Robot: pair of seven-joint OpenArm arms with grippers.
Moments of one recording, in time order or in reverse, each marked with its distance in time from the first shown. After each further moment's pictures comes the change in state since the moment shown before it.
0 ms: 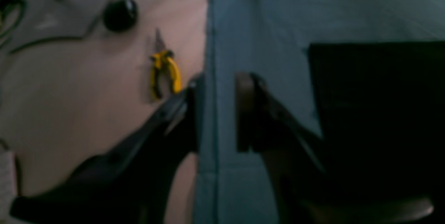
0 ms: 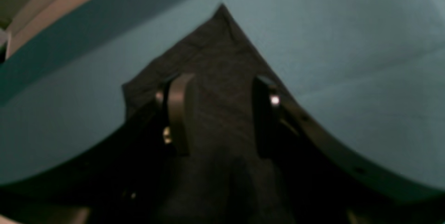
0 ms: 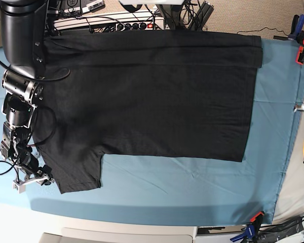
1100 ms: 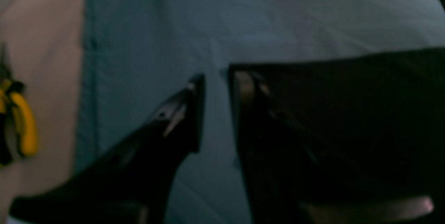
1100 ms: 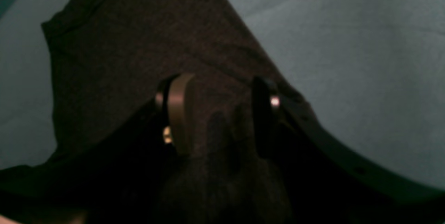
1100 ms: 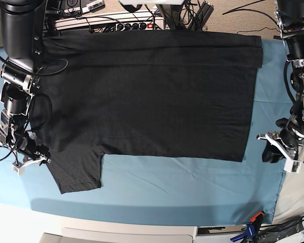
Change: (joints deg) left arm -21.6 8.5 16.4 -16.9 -0.8 -5.9 5.2; right arm -5.3 2.4 0.0 0.0 -0.2 0.2 -5.1
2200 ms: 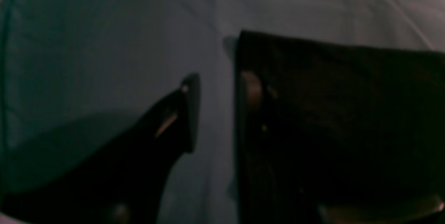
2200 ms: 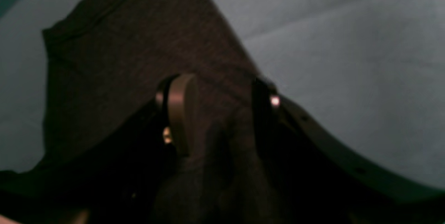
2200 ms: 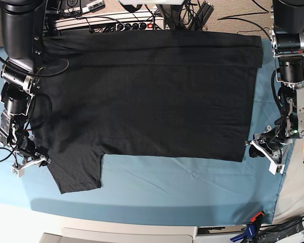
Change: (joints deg) left arm -11.8 3.8 7.9 -25.5 2.6 3.3 -3.2; right arm 0.0 0.0 0.0 0.0 -4.9 2.0 5.9
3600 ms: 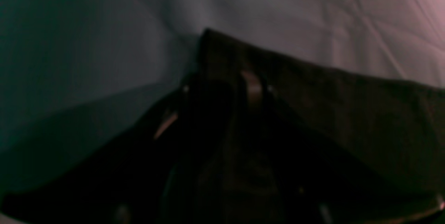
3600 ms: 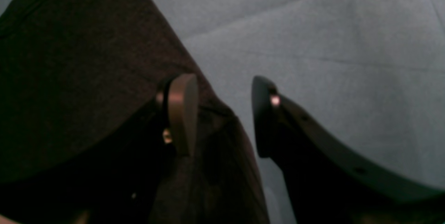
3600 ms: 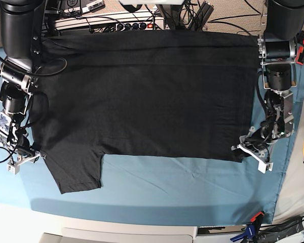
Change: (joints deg) left arm -4.1 6.3 -0.4 -11.6 -1.8 0.6 -4.6; right arm -0.8 0.8 0.0 0.0 -8.0 -5.1 2.1
